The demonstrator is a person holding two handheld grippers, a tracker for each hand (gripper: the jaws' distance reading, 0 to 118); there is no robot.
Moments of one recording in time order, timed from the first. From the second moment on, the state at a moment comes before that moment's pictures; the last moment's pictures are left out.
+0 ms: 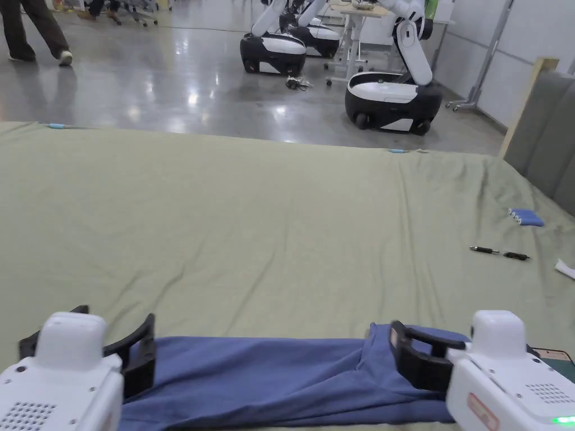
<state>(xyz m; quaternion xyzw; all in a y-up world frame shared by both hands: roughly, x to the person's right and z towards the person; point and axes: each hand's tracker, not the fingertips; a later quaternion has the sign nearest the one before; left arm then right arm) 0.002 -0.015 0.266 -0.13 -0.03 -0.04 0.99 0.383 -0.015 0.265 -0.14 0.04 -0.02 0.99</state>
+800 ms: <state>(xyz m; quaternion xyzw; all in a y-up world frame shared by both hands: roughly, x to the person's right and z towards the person) -0.142 -0.021 0.233 -0.33 -0.15 0.19 0.91 0.346 -0.028 0.268 -0.12 0.04 -0.01 0.99</state>
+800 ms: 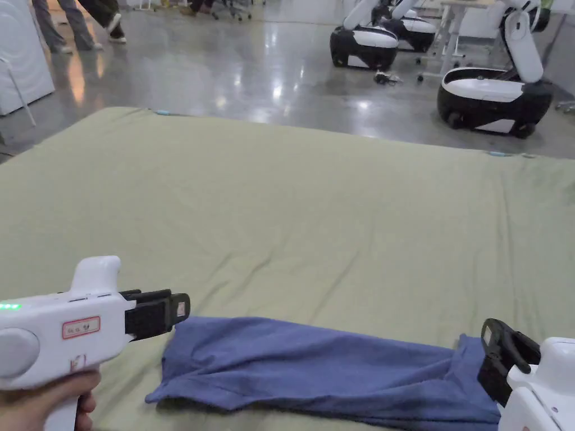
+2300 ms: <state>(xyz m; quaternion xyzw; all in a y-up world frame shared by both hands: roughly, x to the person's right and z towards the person) 0.056 -0.056 0.156 -0.44 -0.13 0.22 0.86 0.337 -0.042 0.259 -0.16 0.06 -0.04 0.98</state>
